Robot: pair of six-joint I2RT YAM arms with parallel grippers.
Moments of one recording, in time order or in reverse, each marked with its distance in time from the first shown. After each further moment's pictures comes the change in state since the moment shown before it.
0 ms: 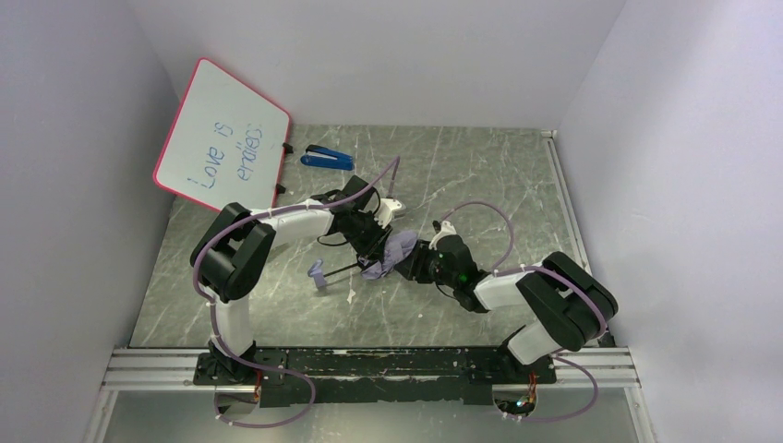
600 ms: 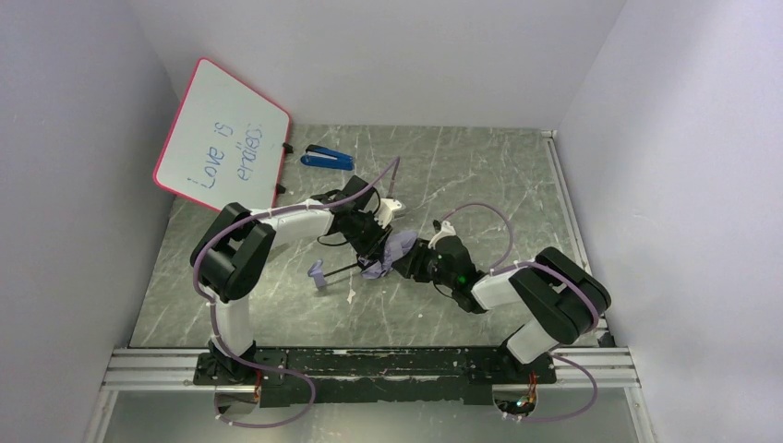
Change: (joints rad) left arm 0.000 0.000 0.000 0.000 0.000 0.000; right arm 0.004 0.049 -0.006 0.090 0.022 0.052
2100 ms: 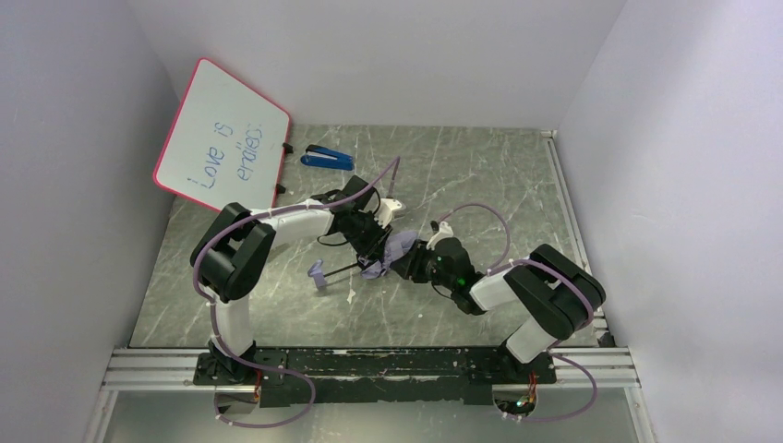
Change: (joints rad) left arm 0.000 0.000 0.001 -0.002 0.000 0.000; right arm 0.017 0.032 -0.008 0.076 -0.023 -0.016
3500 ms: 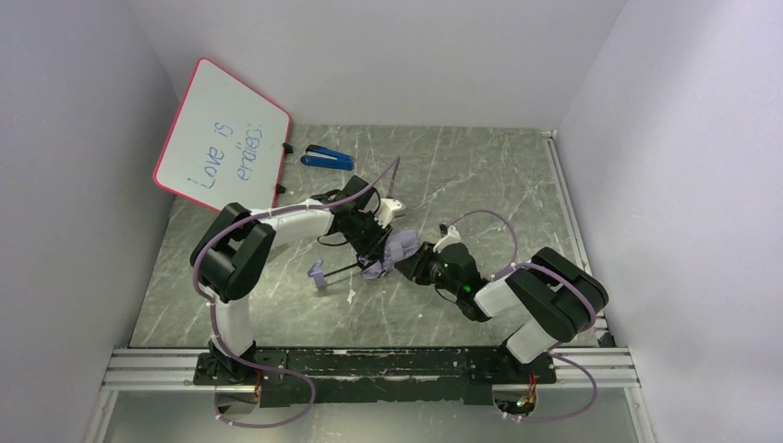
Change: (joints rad) left arm 0.000 0.000 0.000 0.000 -0.003 0.000; right arm -0.005 -0.018 -0.072 0.114 0.026 0.079
